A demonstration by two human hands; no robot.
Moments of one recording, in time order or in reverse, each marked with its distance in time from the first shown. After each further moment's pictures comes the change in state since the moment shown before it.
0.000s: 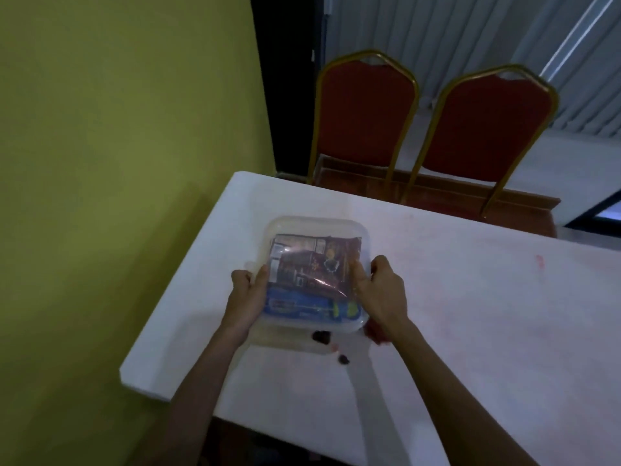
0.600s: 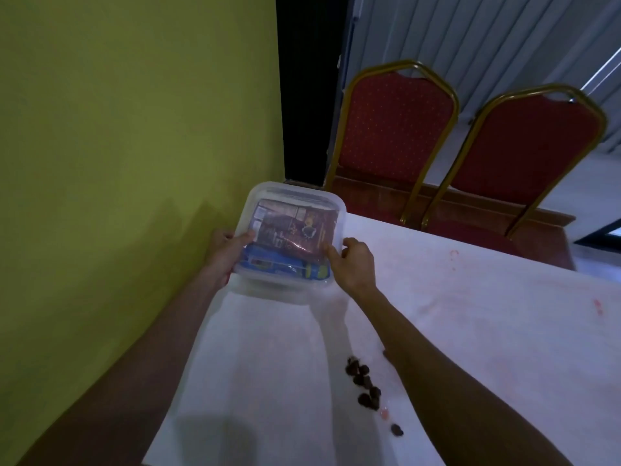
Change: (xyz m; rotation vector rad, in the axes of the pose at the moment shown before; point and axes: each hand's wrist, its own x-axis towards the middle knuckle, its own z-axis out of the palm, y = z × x) left_hand 0.219 0.048 -0.098 -0.185 0.008 -0.087; right_hand 0.141 -0.111 0.129 0.025 -0.052 -0.028
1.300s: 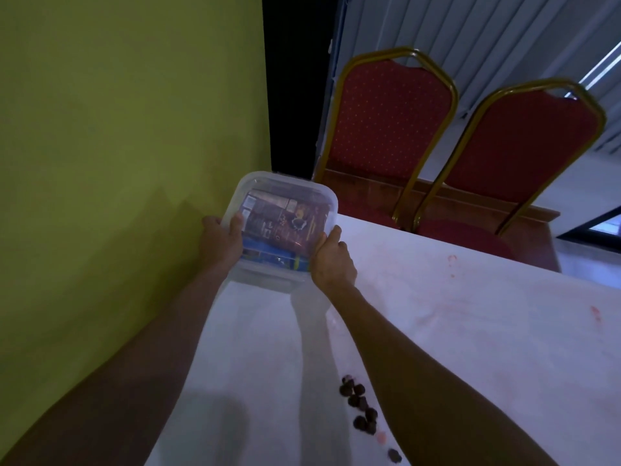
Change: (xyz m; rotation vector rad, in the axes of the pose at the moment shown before) left_hand 0.038 0.007 0.041 0.262 0.192 0.126; right_hand 0.040 -0.012 0.038 -0.282 -0.025 0.146
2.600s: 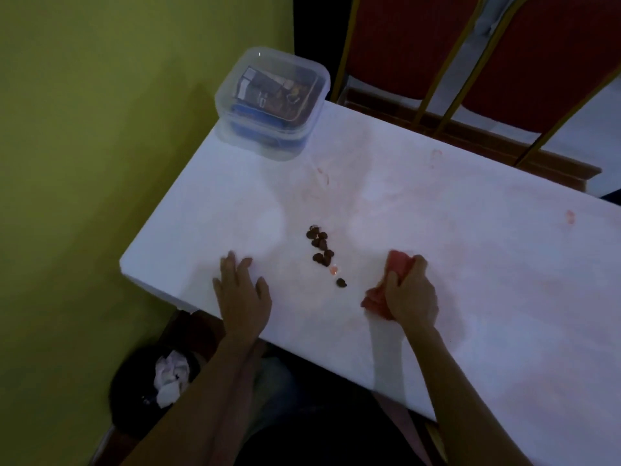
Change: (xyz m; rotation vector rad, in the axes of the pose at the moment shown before) left_hand -0.360 -0.210 0.043 0.501 0.097 0.178; right_hand -0.227 0.302 -0.066 -0.037 0.123 0.071
